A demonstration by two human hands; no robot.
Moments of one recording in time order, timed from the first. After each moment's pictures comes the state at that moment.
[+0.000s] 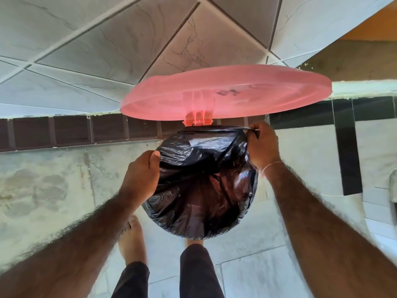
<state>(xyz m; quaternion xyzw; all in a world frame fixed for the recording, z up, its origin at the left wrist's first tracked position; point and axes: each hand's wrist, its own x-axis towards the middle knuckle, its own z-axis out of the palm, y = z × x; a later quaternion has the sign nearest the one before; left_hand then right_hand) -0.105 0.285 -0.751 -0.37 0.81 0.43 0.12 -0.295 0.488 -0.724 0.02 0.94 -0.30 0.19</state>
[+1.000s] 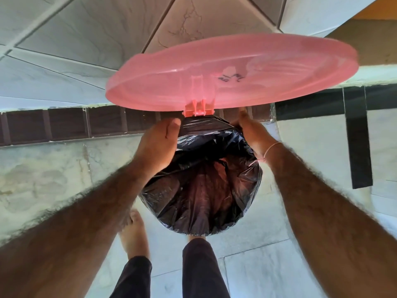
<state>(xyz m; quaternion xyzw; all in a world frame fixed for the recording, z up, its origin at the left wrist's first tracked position) -0.166 0.288 -0.745 -0.29 0.85 0.42 0.08 -0.301 0.470 -0.742 0.05 0.85 -0.33 0.41</state>
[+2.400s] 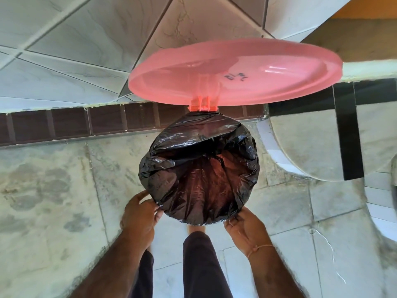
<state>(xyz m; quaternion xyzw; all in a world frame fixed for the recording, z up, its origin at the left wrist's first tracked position) -0.015 0.344 -0.753 -0.68 0.32 0.66 0.10 -0.095 0.576 -0.750 0.55 0.48 -0.61 0.32</state>
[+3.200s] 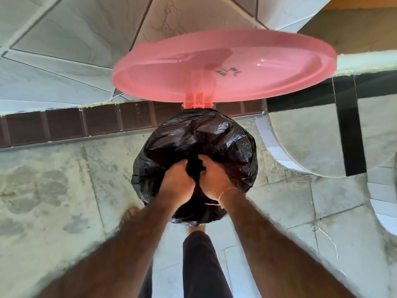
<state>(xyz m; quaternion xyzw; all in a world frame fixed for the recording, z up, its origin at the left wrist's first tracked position) -0.113 0.376 -0.733 -0.38 0.77 0.45 0.26 -0.164 0.478 -0.758 -0.05 0.88 -0.25 0.40</state>
